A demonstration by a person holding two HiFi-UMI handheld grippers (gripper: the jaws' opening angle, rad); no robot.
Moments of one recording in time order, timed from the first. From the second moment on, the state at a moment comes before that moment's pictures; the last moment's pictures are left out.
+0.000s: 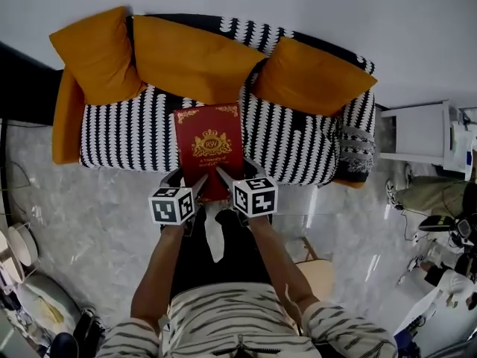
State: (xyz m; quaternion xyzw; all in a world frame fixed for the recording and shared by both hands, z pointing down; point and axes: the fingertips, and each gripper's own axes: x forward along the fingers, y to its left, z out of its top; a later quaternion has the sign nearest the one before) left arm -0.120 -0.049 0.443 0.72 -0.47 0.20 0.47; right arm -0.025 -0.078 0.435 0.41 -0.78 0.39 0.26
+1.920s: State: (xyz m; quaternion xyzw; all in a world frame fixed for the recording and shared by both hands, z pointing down) left arm -0.134 -0.091 0.694 0.68 -0.42 0.28 0.53; right arm -0.039 -0.113 0.688 0.43 -0.71 0.47 0.29
